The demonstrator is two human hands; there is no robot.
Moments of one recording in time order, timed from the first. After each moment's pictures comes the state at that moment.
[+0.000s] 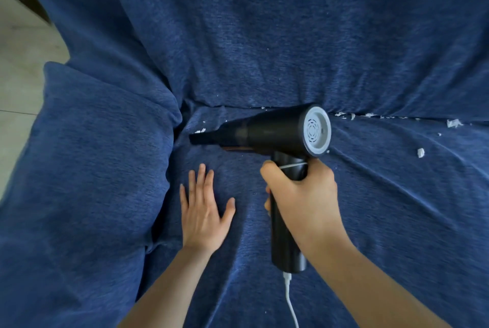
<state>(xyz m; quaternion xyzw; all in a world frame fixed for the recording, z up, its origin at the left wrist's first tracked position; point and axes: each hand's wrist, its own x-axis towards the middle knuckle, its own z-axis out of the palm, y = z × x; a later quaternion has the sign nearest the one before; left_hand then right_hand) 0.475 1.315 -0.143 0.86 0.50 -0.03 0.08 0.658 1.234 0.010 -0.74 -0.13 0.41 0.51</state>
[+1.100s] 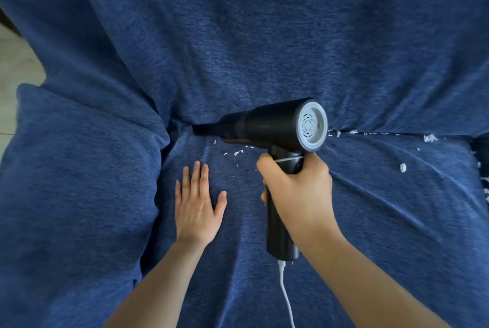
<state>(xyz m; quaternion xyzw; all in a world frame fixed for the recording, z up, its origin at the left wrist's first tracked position) 0.507 1.364 -0.147 0.87 0.49 -0.04 0.08 0.677 1.266 0.021 -0.77 -0.12 0.37 0.50</state>
